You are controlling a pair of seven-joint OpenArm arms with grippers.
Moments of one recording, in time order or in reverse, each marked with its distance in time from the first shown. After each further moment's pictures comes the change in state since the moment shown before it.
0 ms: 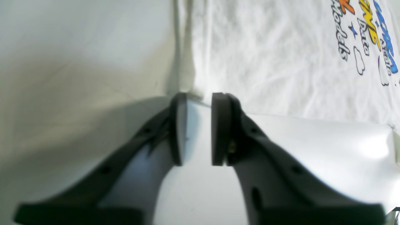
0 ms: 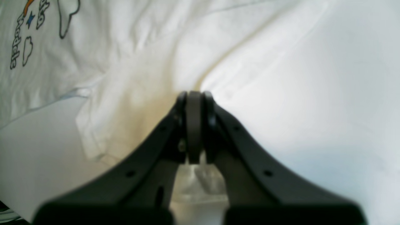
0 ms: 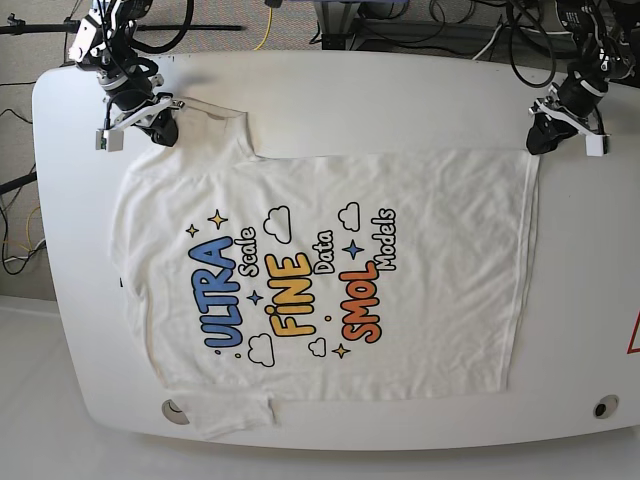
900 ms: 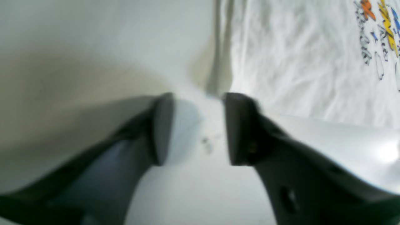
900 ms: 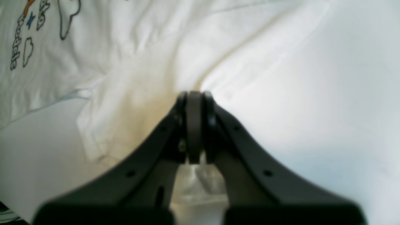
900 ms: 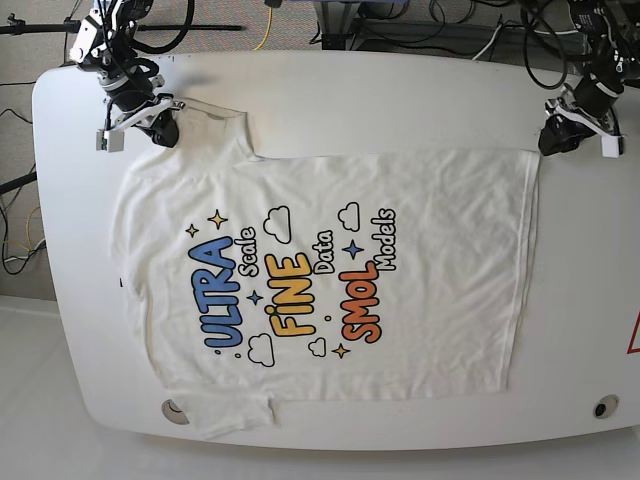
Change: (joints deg) left arm -0.8 -1.7 -2.3 -0.8 -0.5 0.2 1.9; right arm 0.2 0.0 -0.2 -0.2 -0.2 0.2 0.4
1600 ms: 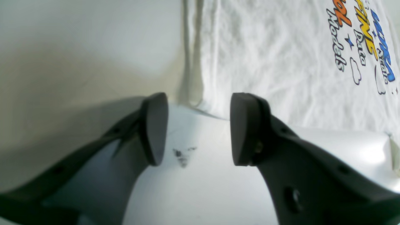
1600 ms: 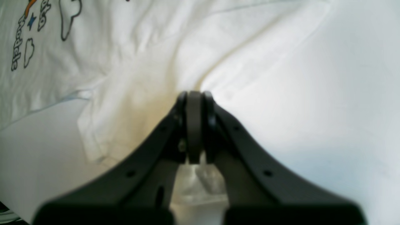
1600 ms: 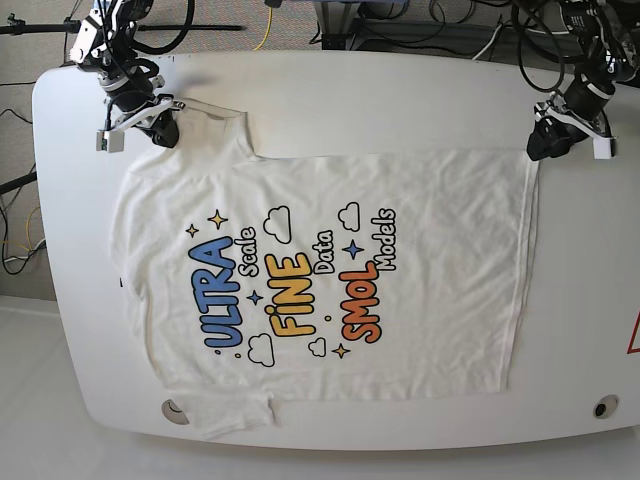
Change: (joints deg) left arm -0.4 1.4 0.9 -0.5 -0.6 -0.6 -1.2; right arm 0.0 0.0 0.0 0.0 0.1 0.2 0.0
